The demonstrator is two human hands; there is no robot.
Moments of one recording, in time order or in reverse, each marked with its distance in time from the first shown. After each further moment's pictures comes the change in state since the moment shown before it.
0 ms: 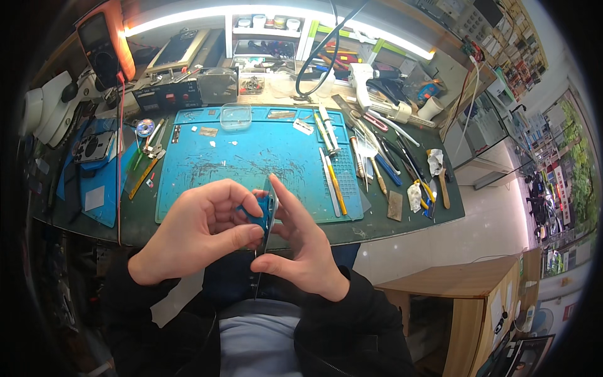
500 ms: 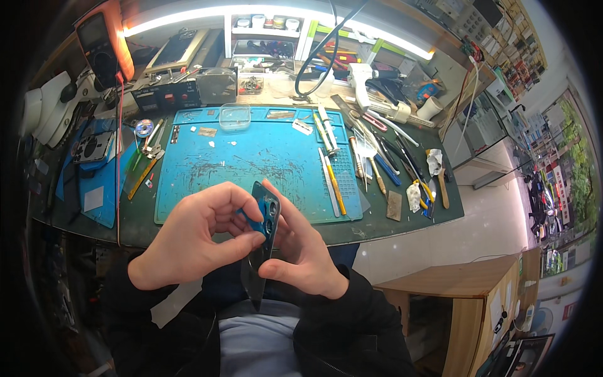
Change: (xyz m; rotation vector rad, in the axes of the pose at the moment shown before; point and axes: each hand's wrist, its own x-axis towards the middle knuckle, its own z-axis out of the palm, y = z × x) left_hand -0.003 0.003 0.006 0.123 0.027 0.017; right_hand -0.002 0.000 0.005 0.241 -0.016 0.062
